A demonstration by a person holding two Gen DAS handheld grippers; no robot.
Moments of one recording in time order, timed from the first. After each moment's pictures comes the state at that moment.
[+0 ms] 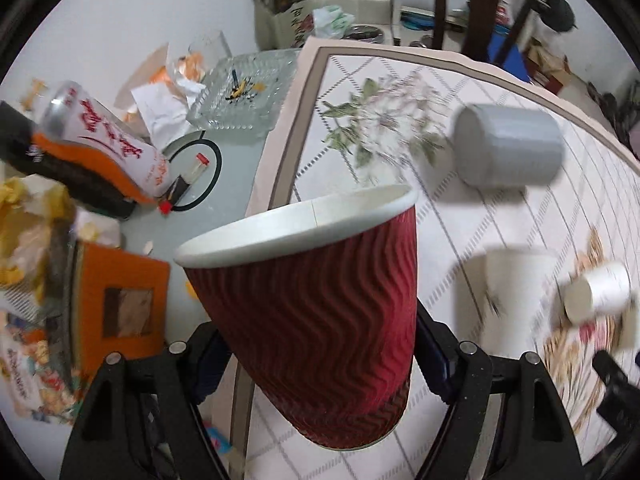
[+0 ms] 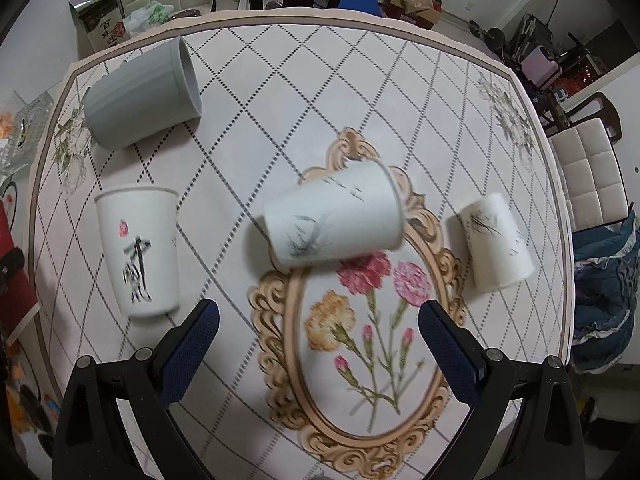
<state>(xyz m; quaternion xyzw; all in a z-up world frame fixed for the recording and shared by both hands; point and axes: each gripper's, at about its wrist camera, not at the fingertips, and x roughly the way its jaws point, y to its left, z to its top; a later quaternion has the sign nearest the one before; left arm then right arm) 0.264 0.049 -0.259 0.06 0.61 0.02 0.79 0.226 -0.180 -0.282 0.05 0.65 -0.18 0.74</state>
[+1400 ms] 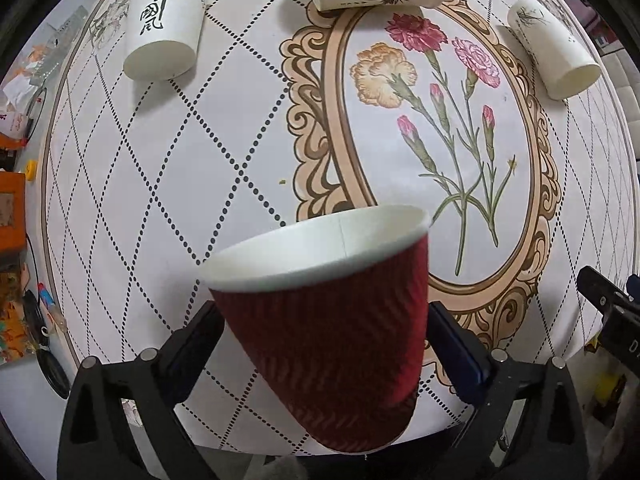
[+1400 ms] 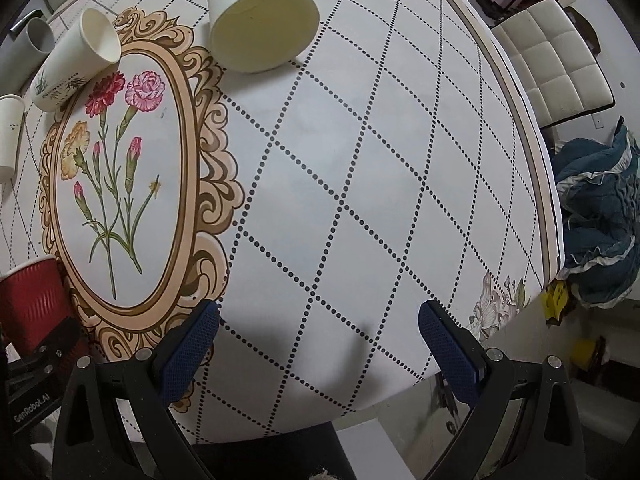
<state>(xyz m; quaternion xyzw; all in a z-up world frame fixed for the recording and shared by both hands) 0.088 -0.136 -0.350 0.12 0.71 -0.11 0.68 0.025 -0.335 -0.334 0.11 0.70 -0.23 0.67</state>
